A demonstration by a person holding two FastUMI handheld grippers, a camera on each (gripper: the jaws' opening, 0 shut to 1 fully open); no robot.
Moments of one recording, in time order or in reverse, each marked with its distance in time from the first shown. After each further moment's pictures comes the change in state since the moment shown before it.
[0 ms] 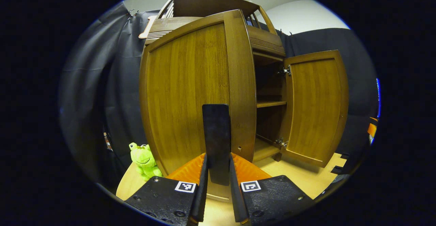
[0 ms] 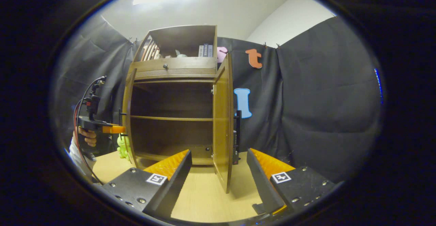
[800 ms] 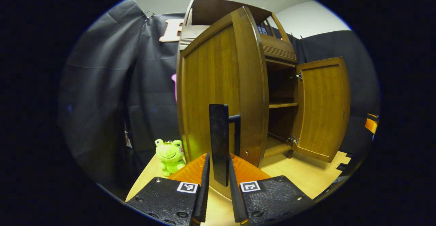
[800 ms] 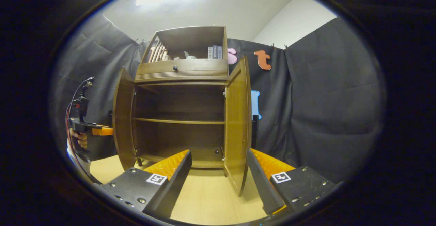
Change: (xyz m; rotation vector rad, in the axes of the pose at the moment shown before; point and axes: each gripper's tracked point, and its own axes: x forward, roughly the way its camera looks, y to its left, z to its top) left arm -0.059 0.067 -0.006 -0.017 -0.002 0.139; right arm 0.010 0.038 0.015 -0.001 -0.010 0.066
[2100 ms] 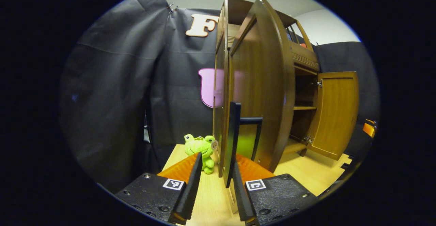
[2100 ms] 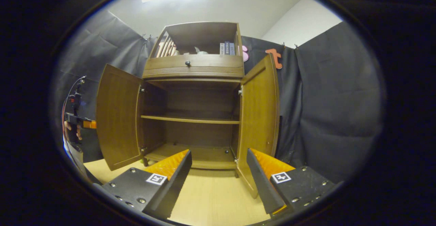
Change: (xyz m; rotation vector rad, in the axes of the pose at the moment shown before) left arm -0.026 0.087 0.004 -0.045 -0.010 0.033; right arm 0.023 0.056 -0.007 -0.023 0.031 0.046
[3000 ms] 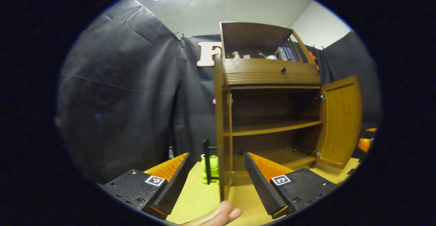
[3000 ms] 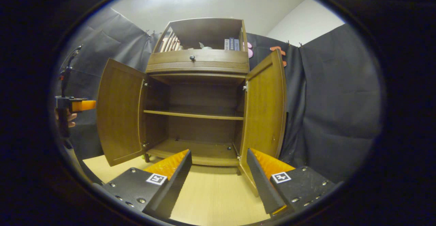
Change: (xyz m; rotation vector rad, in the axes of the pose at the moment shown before) left arm -0.064 -0.070 0.076 0.046 -0.163 0.200; right arm 0.004 0.010 -0.010 -0.027 0.017 0.028
